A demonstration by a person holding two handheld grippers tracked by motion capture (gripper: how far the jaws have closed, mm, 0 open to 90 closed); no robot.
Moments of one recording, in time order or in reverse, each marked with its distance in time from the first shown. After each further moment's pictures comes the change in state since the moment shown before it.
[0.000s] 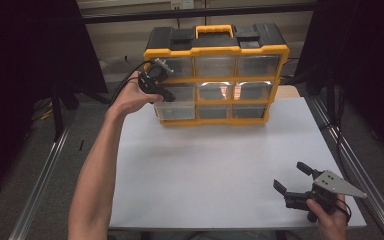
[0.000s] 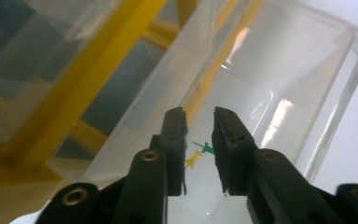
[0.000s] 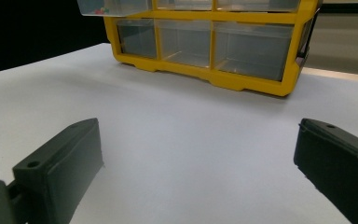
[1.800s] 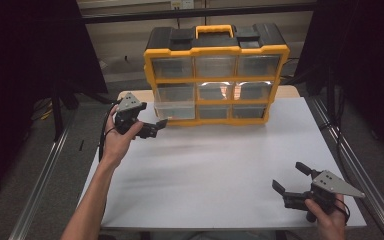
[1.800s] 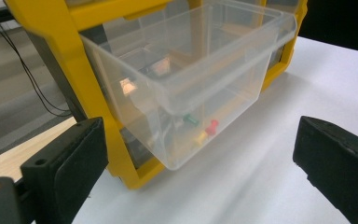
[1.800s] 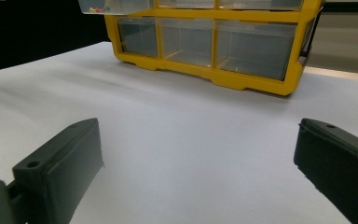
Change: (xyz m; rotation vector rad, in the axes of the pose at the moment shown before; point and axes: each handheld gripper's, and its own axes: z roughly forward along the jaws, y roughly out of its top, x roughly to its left) left arm -0.067 -0.119 0.000 -0.523 0.220 -0.189; right arm 0.002 0.000 0.002 0.006 0.005 -0.006
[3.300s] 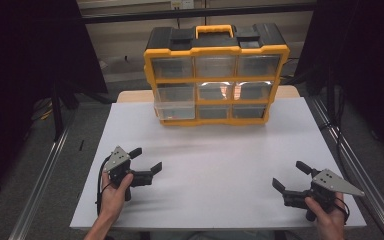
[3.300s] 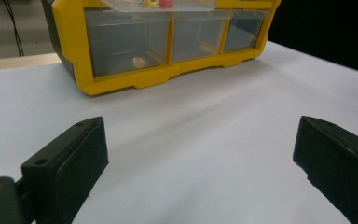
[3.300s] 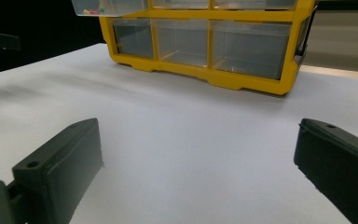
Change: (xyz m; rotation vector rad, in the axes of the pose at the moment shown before) left arm -0.058 -0.120 -0.046 -0.161 0.024 -0.243; right arm -0.001 0.001 0.003 0.000 -0.014 0.019
